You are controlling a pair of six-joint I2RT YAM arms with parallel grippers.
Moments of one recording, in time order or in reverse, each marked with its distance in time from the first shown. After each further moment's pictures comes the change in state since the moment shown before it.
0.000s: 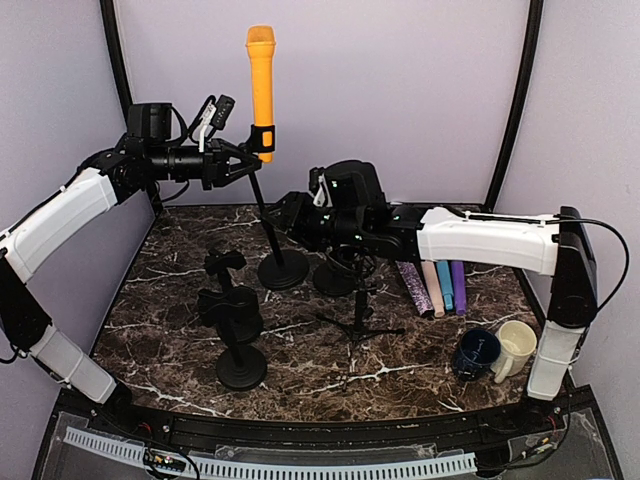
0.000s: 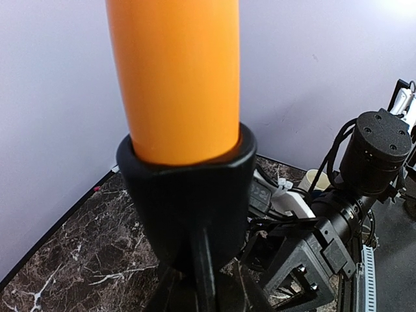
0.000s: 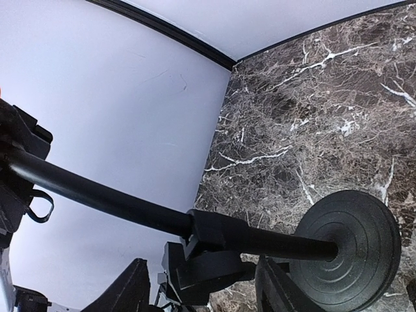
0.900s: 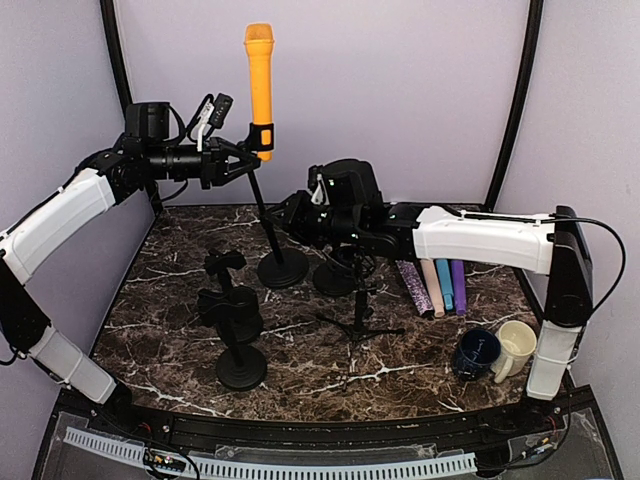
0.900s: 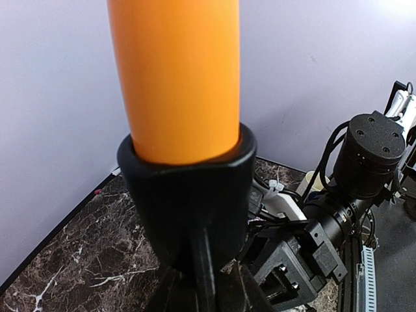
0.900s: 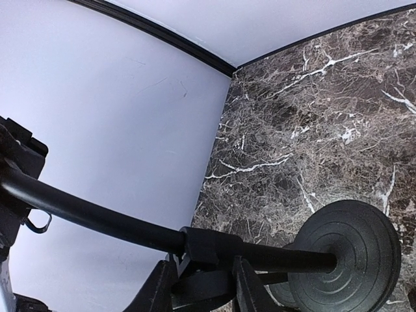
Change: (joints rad) left arm 0.000 -0.009 -0.003 0.007 0.003 -0.002; right arm -0.002 0.023 0.026 0.011 0.008 0.001
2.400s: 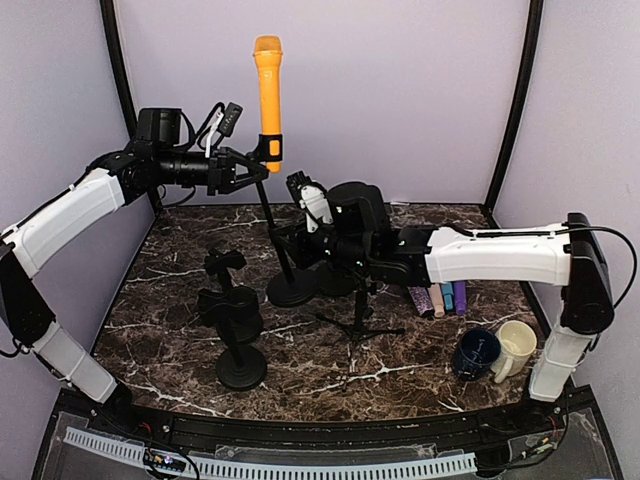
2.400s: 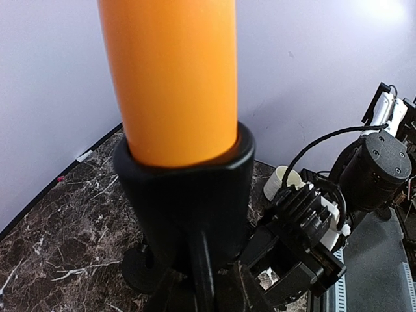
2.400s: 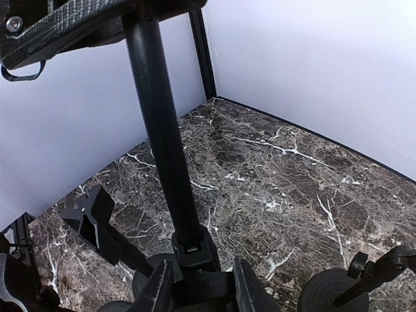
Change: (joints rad) left arm -0.003 0.045 0.000 -0.019 0.081 -0.043; right arm 0.081 -0.095 -0.182 0.098 0.170 -0.809
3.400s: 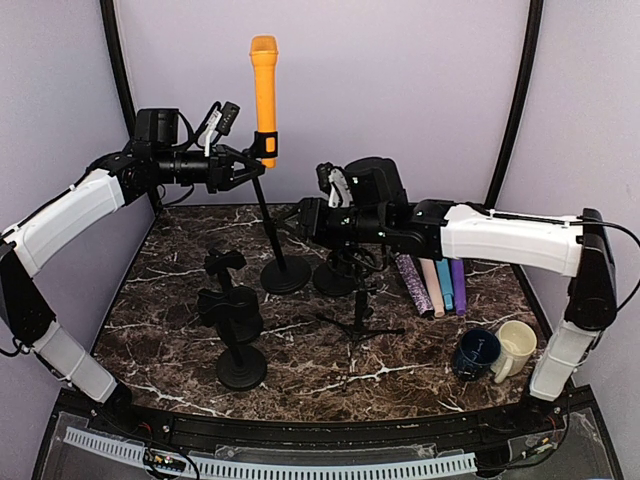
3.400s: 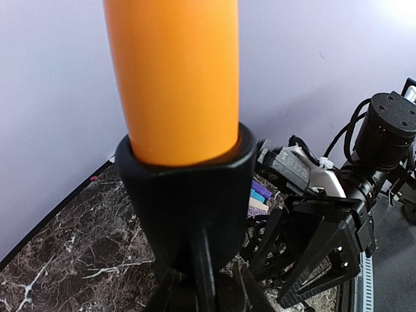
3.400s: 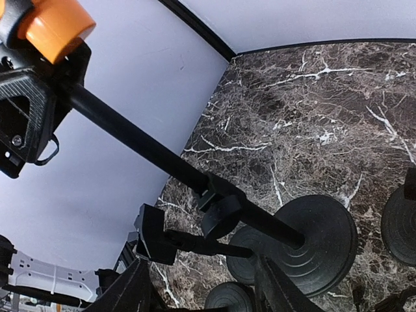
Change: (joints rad) left arm 0.008 0.000 -0.011 0.034 -0.082 0.019; right arm -0.108 -0.039 0.064 -0.173 -0.268 0.560
